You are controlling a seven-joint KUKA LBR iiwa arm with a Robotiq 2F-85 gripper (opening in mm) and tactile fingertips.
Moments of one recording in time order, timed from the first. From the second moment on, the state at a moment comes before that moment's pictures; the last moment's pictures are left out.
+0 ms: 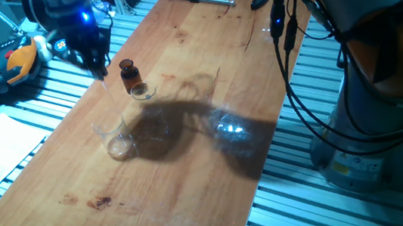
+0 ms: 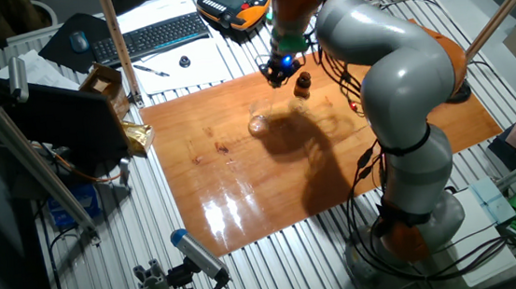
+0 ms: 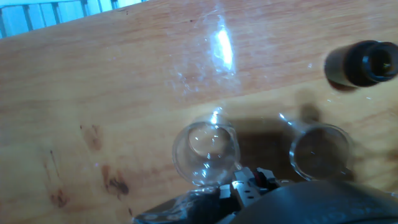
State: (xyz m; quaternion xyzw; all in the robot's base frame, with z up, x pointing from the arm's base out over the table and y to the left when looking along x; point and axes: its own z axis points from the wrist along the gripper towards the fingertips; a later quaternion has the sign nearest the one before) arm 0.585 0.109 0.248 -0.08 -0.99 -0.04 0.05
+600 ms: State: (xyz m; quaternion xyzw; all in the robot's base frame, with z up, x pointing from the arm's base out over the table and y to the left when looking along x) arm 0.594 0.064 0.243 0.00 -1.00 0.03 0.05
